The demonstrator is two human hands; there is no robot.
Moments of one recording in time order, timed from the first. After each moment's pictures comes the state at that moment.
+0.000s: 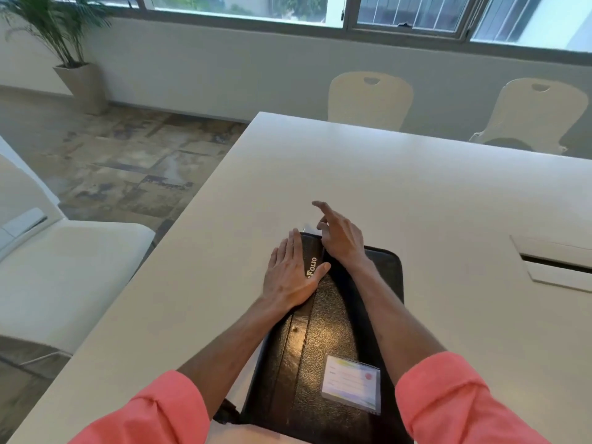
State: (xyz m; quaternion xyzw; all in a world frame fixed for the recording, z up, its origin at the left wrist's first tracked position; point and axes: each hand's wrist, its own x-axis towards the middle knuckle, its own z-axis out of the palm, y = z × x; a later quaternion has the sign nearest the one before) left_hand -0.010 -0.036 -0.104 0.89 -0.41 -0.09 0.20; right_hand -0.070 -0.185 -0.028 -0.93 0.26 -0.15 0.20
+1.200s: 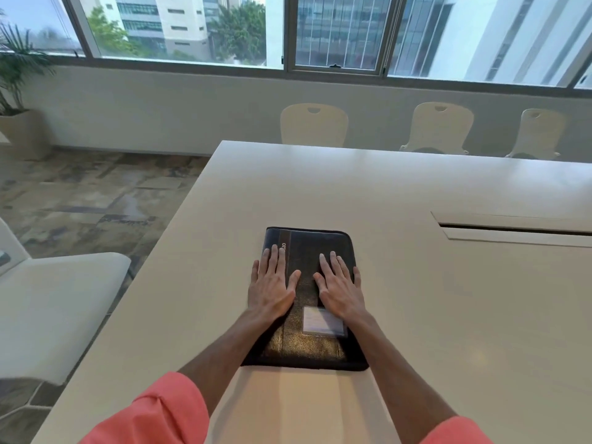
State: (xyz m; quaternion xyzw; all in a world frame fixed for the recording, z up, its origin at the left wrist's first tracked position) left_hand -0.092 0.053 -0.062 0.87 -0.46 -0.08 0.16; right_hand -0.240 -0.063 -0.056 -0.90 0.40 -0.03 0.18
